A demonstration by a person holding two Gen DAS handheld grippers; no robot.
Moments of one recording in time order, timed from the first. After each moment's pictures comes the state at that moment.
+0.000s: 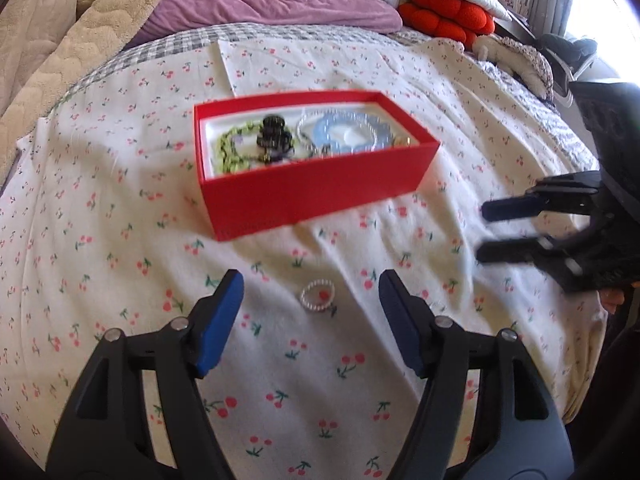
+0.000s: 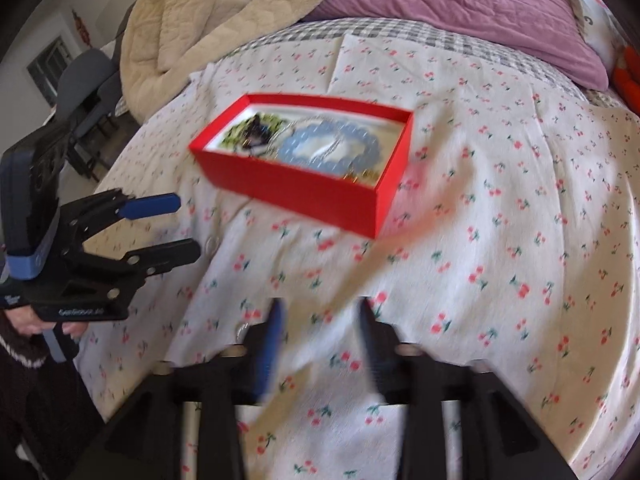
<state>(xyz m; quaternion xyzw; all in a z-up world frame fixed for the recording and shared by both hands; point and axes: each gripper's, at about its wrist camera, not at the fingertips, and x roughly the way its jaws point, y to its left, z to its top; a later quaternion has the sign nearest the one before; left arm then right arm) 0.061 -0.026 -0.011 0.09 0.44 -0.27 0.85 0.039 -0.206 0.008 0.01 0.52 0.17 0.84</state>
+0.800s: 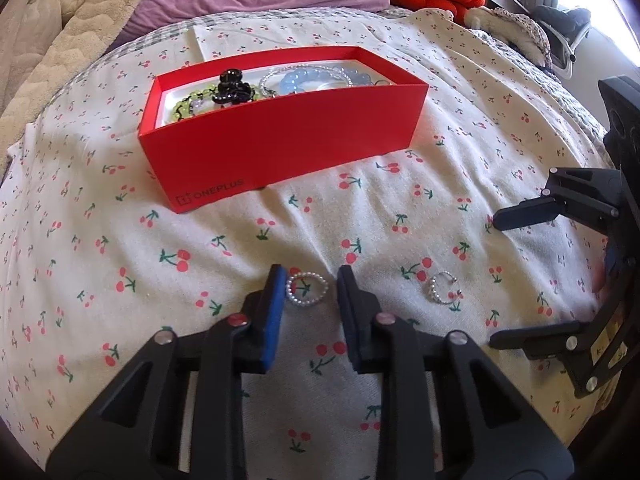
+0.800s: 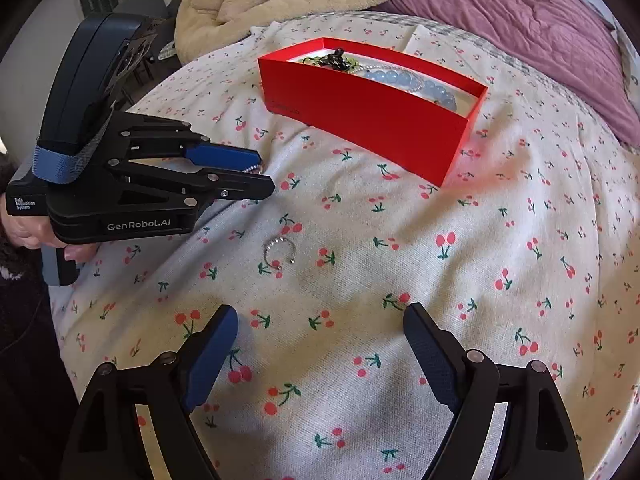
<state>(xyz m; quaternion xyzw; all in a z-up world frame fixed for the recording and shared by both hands) 0.046 -0.048 -0.041 0.12 0.44 -0.27 0.85 -0.005 -0.177 -0.030 -0.09 0.49 0.23 0.83</state>
